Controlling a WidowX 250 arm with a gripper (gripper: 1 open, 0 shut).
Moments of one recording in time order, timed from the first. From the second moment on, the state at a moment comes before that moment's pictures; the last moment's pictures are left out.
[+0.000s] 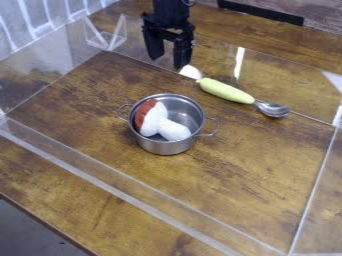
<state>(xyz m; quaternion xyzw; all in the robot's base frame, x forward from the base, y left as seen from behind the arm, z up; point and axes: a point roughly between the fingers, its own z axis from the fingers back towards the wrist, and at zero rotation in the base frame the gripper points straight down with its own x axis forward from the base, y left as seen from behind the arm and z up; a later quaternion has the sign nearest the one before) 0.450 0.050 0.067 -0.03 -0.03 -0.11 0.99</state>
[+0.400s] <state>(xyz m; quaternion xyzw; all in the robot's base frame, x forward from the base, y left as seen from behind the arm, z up) 0.451 0.043 0.077 -0.02 -0.04 -0.12 0.99</state>
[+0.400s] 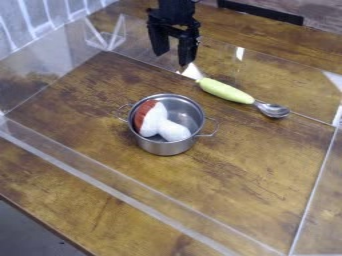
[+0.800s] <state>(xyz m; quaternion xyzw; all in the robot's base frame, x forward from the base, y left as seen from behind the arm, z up) 0.452 0.018 0.086 0.00 -0.05 -0.12 0.99</state>
